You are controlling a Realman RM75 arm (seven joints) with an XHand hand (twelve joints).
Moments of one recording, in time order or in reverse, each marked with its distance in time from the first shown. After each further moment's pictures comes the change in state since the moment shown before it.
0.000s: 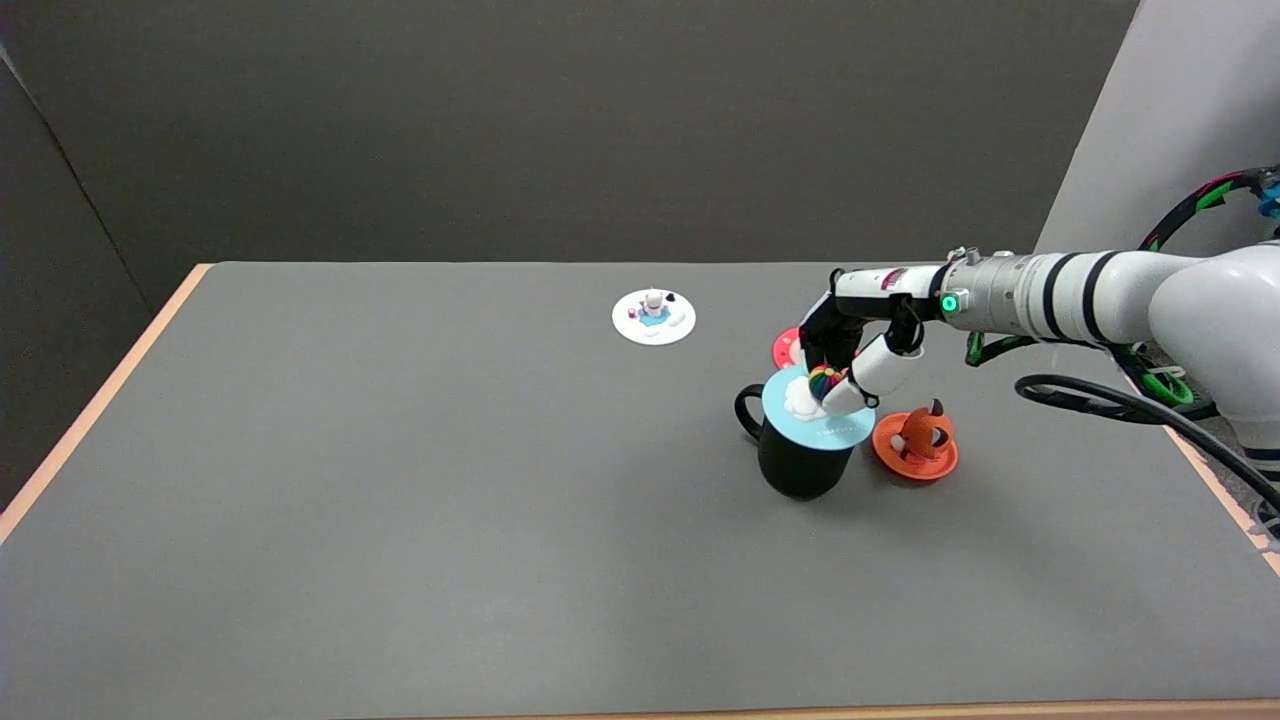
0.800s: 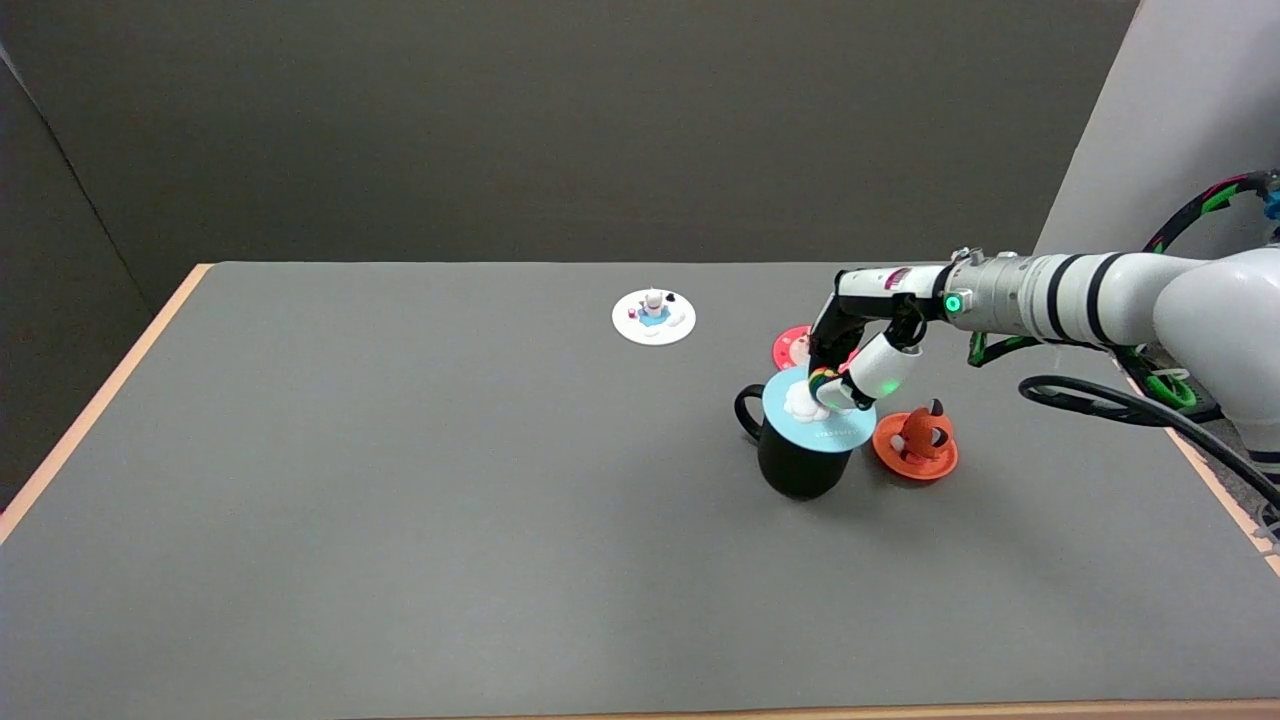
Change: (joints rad) arm -0.013 0.001 0.013 0.000 0.006 0.009 -0.002
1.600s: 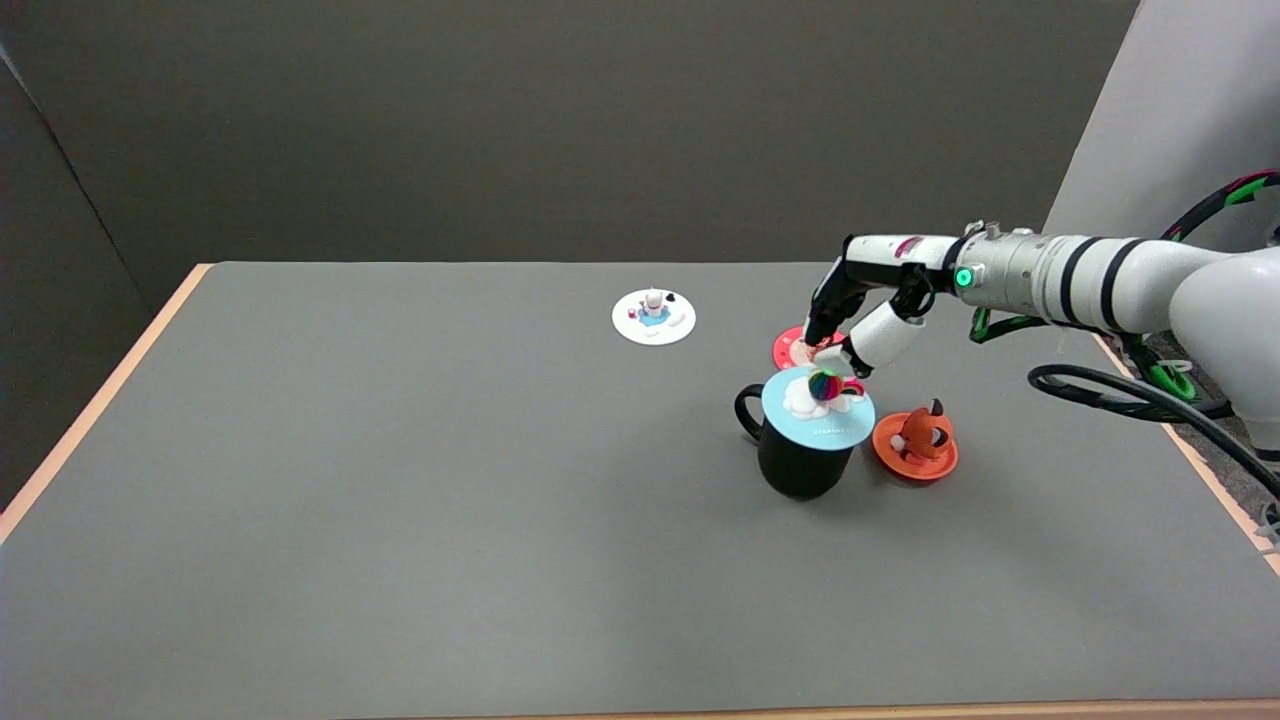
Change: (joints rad) arm -0.003 -0.013 0.048 -0.001 0.015 0.071 -0.001
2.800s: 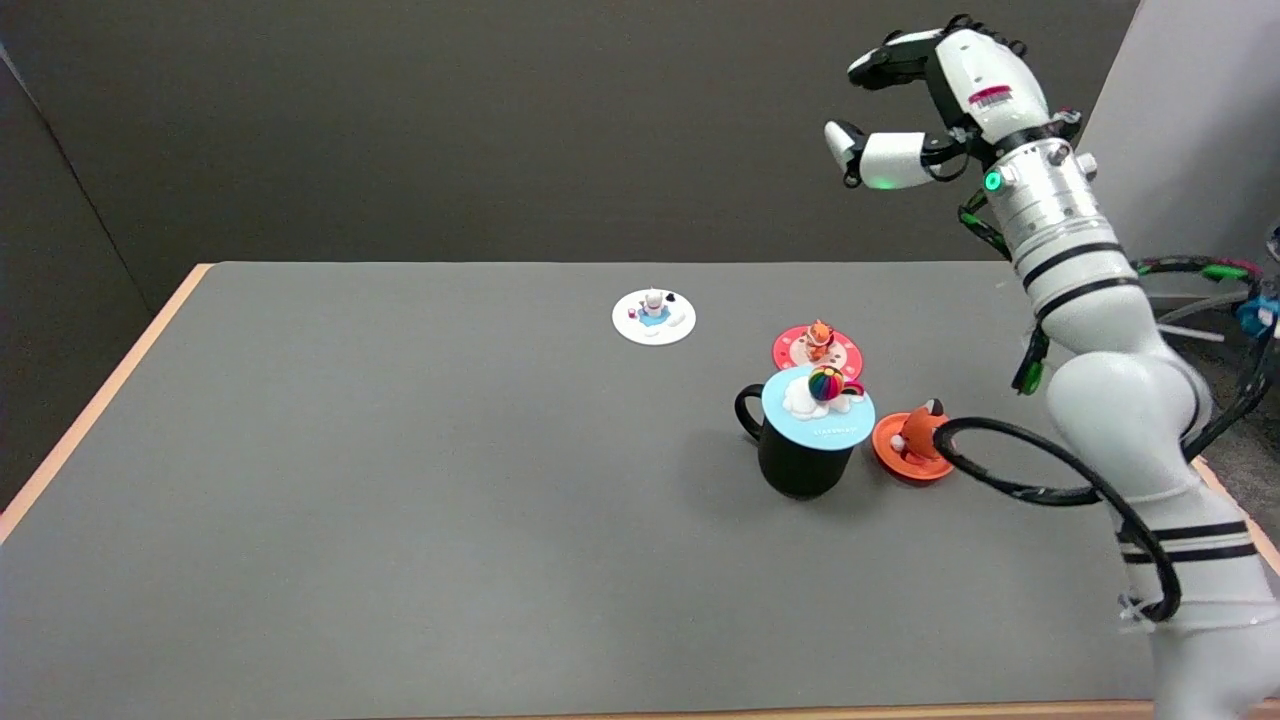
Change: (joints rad) arm -0.061 -0.341 0.017 0.069 -0.150 1.032 -0.187
